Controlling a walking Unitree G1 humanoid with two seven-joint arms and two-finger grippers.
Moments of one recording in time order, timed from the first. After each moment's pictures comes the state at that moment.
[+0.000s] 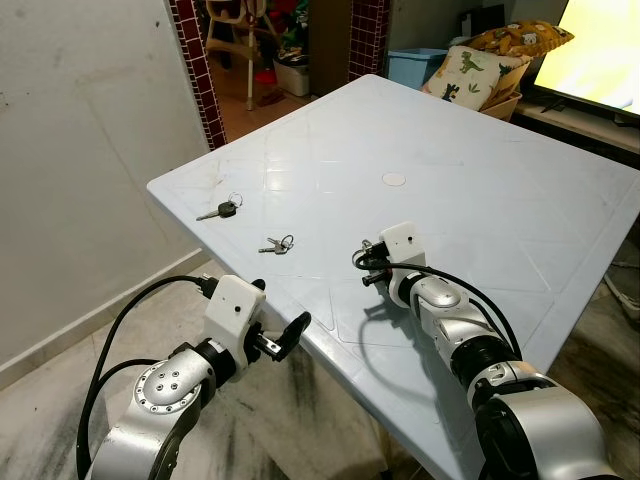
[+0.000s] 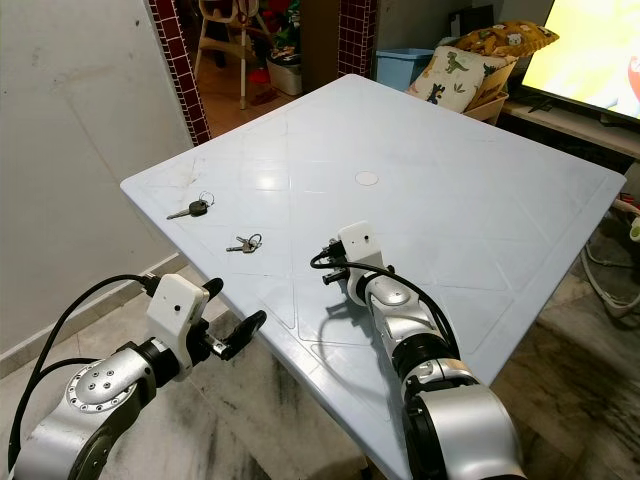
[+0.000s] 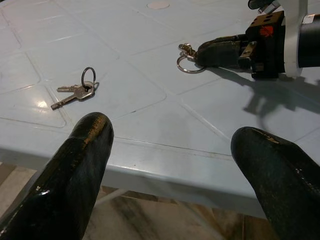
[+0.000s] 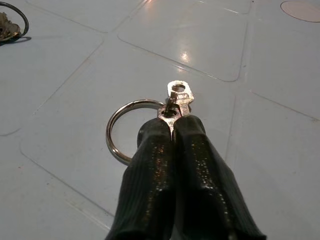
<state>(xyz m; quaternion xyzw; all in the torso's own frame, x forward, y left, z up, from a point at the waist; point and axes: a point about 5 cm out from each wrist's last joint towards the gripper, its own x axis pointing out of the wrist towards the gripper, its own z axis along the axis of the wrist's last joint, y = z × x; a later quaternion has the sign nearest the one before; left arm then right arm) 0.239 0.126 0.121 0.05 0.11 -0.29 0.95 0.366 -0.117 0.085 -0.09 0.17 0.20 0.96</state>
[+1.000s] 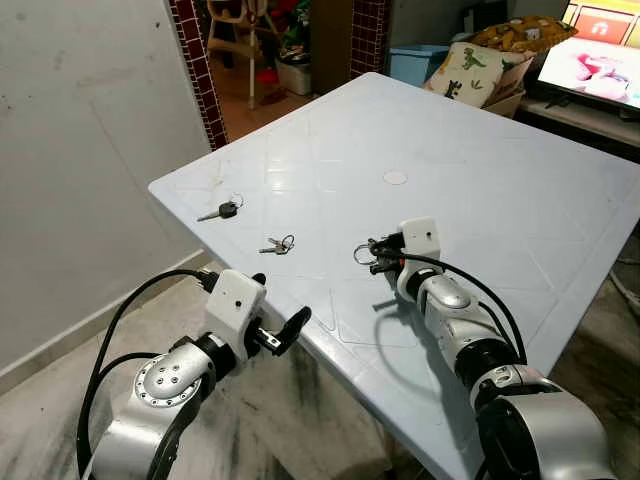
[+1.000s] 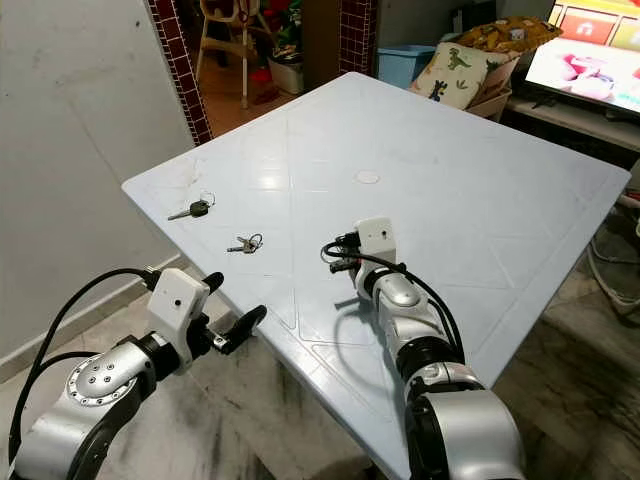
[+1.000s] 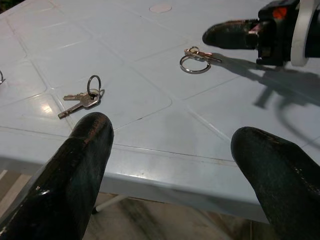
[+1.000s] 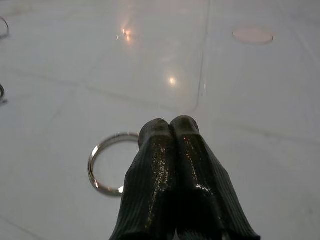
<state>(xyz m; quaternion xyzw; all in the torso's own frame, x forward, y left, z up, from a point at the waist) 0.244 0.127 0.125 0.06 0.10 -0.29 0.95 0.371 -0.128 0.099 -0.02 0.10 0.15 0.98</state>
